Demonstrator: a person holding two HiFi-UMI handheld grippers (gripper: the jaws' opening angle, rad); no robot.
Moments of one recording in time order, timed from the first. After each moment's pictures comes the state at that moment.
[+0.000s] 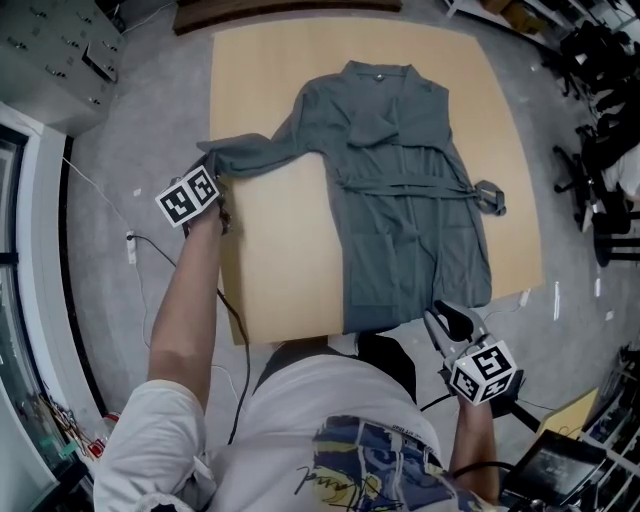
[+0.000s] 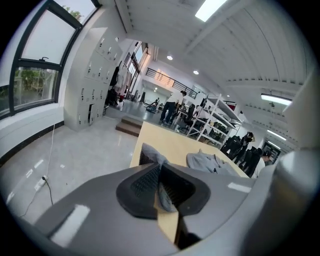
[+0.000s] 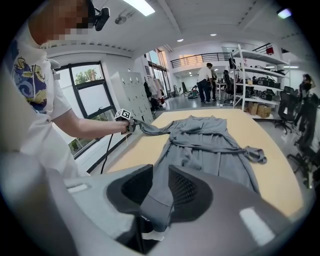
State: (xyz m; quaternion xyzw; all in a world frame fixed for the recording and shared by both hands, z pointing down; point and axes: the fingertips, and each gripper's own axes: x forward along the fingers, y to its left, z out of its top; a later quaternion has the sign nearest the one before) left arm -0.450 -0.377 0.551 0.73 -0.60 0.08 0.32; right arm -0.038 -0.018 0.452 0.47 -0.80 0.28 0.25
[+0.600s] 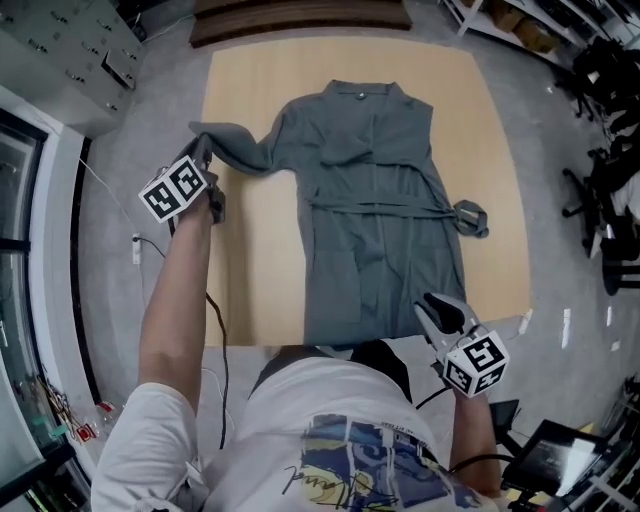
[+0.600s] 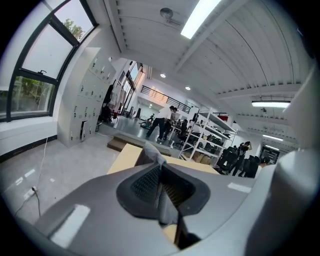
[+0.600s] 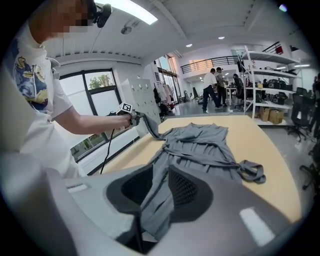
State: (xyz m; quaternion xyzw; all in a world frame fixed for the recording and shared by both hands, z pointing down) left arm -0.375 -0.397 0.436 0.75 -0.61 0.02 0.25; right arm 0.038 -0.059 0.446 0.41 -0.85 0.25 0.22
